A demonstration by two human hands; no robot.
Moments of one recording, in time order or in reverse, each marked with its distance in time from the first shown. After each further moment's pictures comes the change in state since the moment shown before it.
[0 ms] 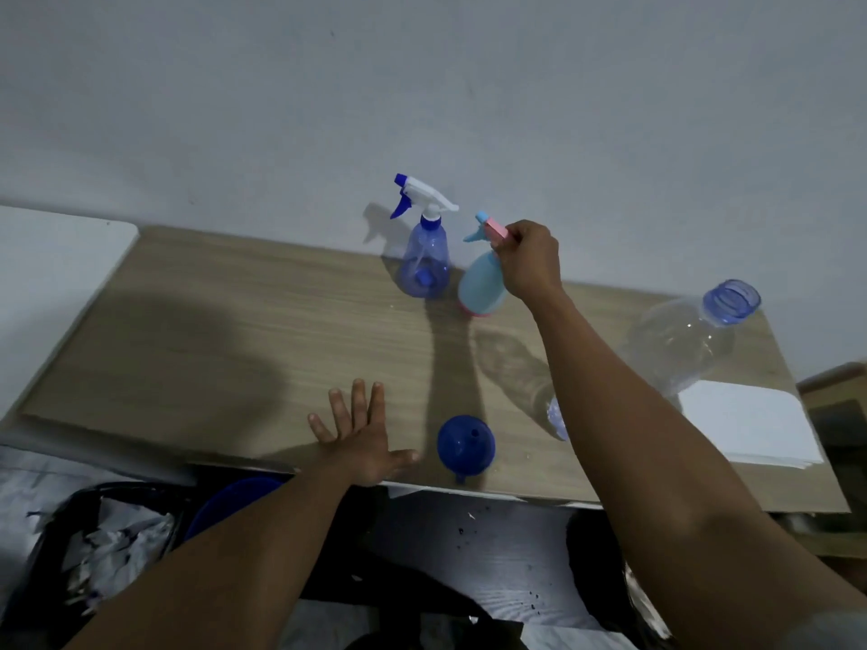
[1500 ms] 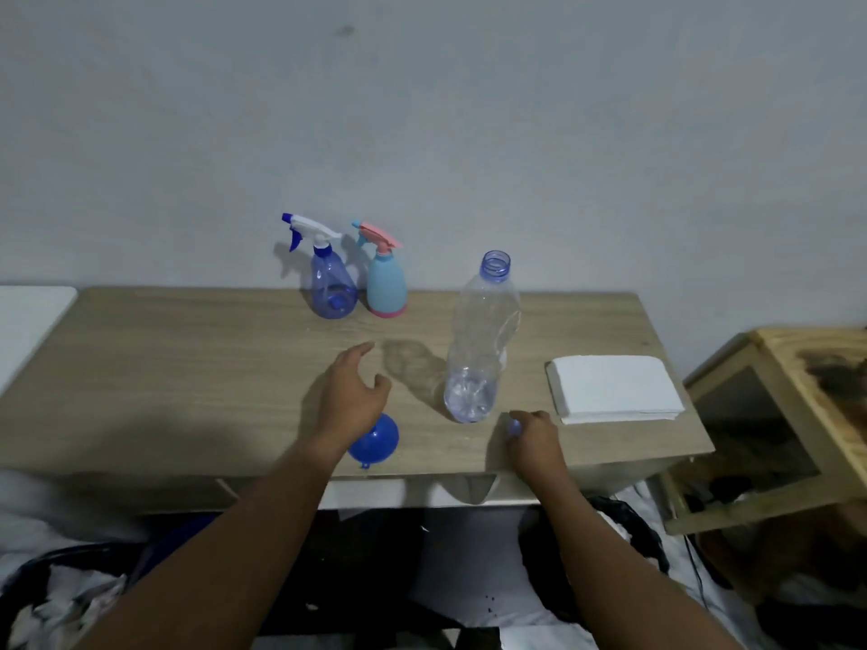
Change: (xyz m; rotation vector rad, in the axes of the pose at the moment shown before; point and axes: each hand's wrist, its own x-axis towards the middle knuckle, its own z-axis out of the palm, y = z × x) left_hand -0.059 0.157 -0.011 -0.608 0.774 0.309; right_hand -0.206 0.236 -0.102 -0.252 -0.165 0.251
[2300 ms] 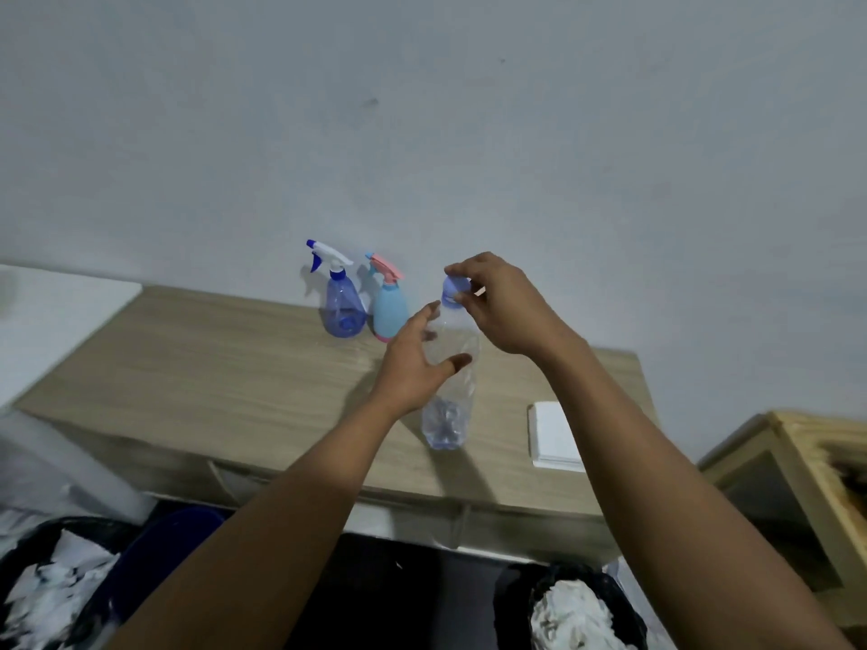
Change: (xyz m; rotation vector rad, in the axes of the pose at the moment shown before) left_hand -0.025 0.139 0.045 -0.248 -0.015 0.183; right_hand -0.004 -0.169 -0.225 0.024 0.028 -0.886
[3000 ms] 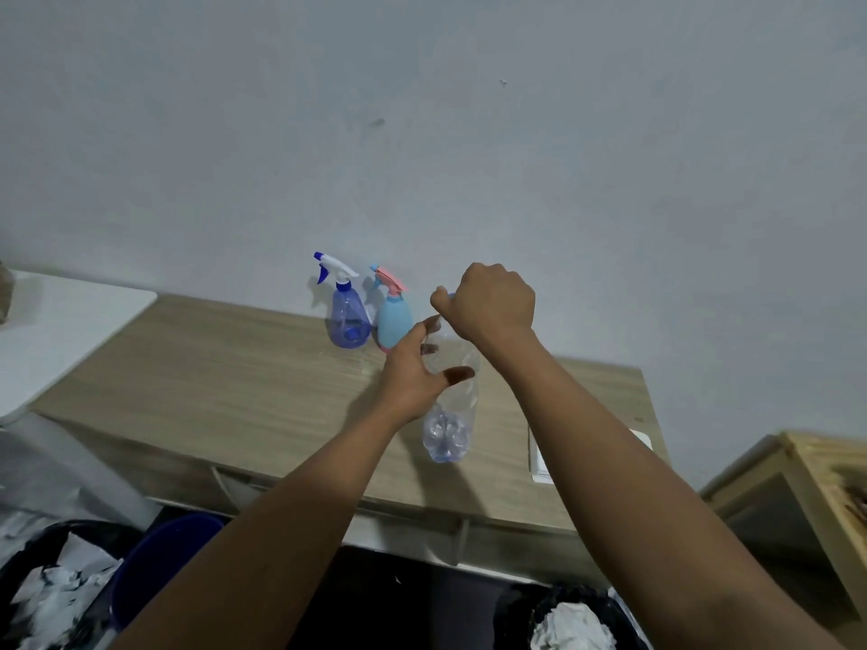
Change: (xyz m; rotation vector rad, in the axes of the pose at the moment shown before) left_hand -0.002 0.010 0.004 -0.006 0.034 -0.078; right_hand 0.026 -0.023 0.014 -0.454 0.127 0.349
